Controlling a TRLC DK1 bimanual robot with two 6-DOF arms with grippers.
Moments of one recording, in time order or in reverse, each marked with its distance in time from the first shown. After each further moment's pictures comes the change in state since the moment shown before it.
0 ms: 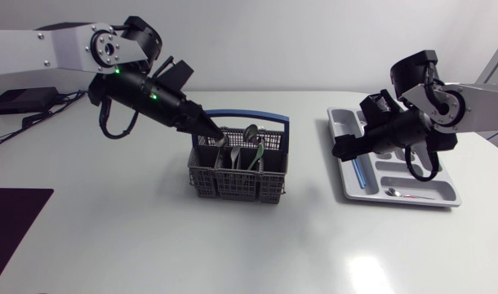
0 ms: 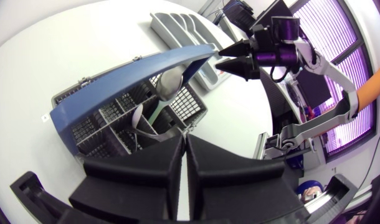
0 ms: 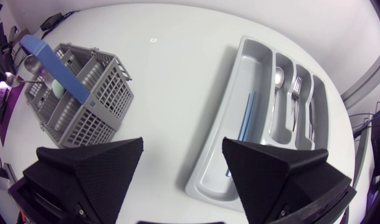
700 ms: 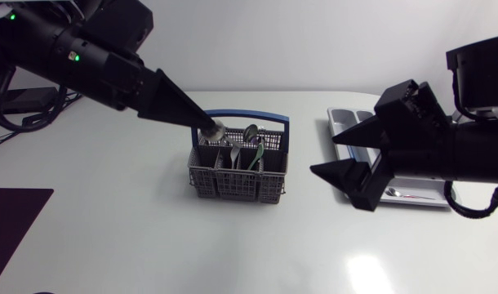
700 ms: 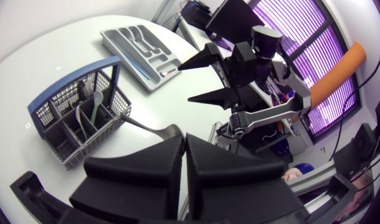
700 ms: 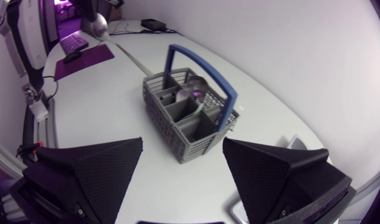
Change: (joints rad) left arm -0.083 -0.335 -0.022 -0.268 0.117 0.045; right arm 0.311 -0.546 -0.176 -0.086 -0.191 -0.232
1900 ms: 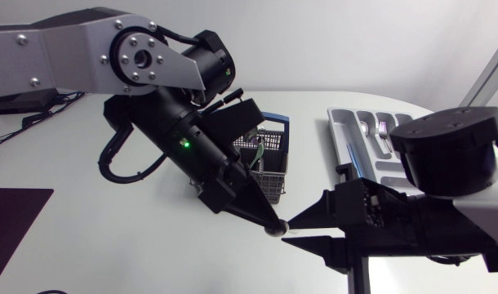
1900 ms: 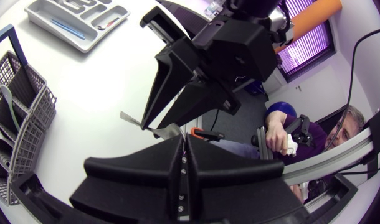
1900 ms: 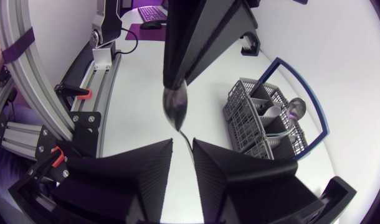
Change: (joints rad) left arm -0.335 0.195 -0.049 -0.009 0.000 0.160; right arm 0.296 -0.059 -0.186 0.043 -0.095 -0.208
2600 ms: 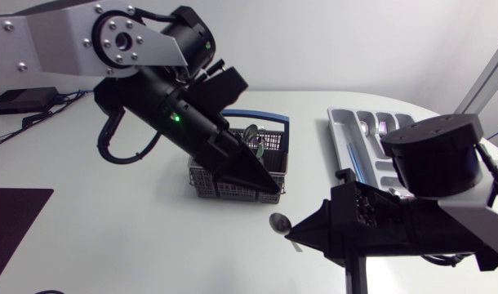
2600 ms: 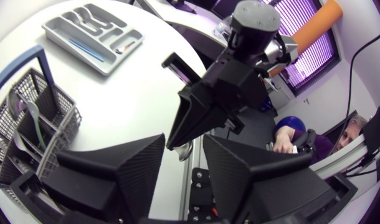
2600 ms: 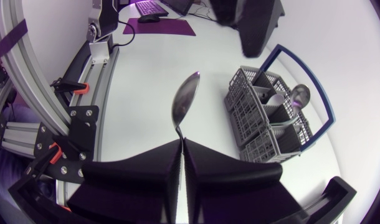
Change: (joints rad) left arm 0.098 -0.010 0.026 0.114 0.021 -0.035; right arm -0.039 0.027 -0.024 -0.004 0.000 -0.004
